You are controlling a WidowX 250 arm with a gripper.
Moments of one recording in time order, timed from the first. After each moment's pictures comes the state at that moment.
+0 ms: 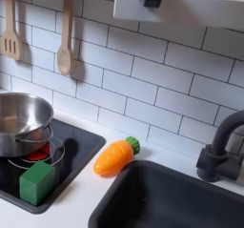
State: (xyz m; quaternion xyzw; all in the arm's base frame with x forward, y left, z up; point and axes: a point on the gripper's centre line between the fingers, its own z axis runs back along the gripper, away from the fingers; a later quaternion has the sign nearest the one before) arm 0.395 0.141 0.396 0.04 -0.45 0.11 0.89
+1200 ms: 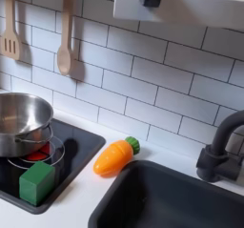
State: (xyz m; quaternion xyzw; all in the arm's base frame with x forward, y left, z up) arm 0.369 0.126 0.377 0.04 -0.42 0.10 0.90
